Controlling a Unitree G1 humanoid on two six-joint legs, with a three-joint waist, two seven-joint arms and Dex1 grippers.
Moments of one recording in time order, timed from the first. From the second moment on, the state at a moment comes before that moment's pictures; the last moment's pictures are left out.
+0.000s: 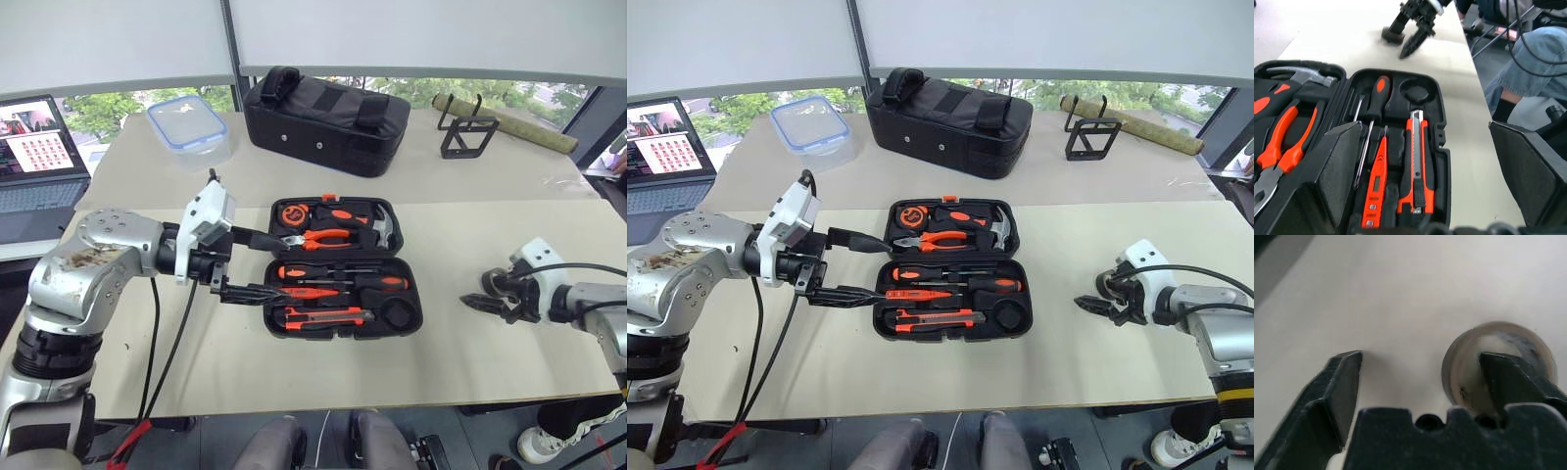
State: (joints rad) left arm -0.58 0.82 0.00 -0.31 -0.60 0.77 -1.30; right arm -0.31 -0.95 -0.06 0.21 0.33 0.61 0.90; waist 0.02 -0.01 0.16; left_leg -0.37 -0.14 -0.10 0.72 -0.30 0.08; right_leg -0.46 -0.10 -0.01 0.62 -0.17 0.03
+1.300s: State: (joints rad) left arm -0.55 0.88 -0.09 -0.23 -0.51 0.61 -1.36; right arm -0.23 -0.95 0.14 -0.43 0.31 0.54 1.08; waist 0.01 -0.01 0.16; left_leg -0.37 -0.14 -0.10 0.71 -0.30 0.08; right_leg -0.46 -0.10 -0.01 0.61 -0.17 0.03
